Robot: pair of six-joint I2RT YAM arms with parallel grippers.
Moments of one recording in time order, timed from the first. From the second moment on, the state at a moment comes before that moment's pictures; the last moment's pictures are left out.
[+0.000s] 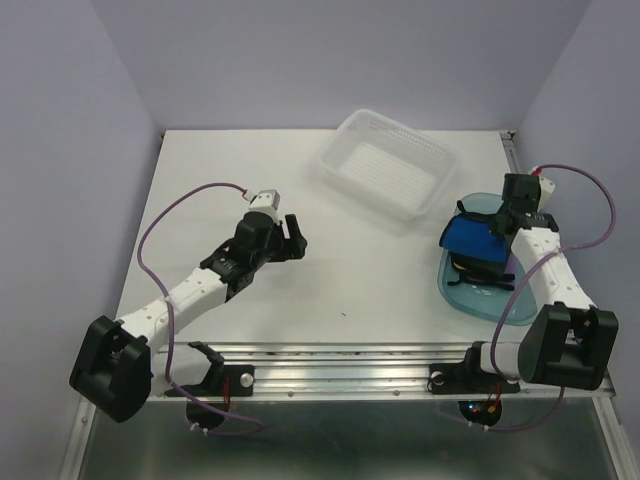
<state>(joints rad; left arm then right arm) -0.57 1.15 0.66 -0.07 -0.10 -0.52 -0.14 1.28 0.98 -0.54 0.41 0.38</state>
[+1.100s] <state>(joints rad) -0.57 1.16 0.66 -0.04 -0.08 -0.52 -0.19 1.44 0.97 -0.46 0.47 0.30</state>
